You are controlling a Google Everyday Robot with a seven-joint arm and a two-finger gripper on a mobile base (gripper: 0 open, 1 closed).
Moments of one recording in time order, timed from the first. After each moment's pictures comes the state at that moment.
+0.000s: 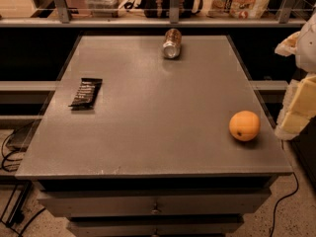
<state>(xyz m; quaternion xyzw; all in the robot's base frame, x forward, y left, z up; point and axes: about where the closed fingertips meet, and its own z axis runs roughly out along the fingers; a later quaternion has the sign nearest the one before) 0.438 -0.217 0.976 -0.60 0.78 -0.03 0.16</state>
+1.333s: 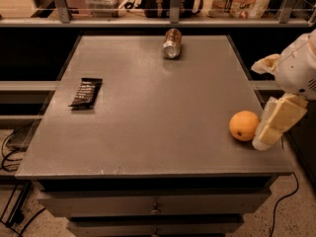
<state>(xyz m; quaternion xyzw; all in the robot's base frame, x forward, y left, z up) 0.449 -0.190 0.931 -0.62 0.75 0.05 0.21</state>
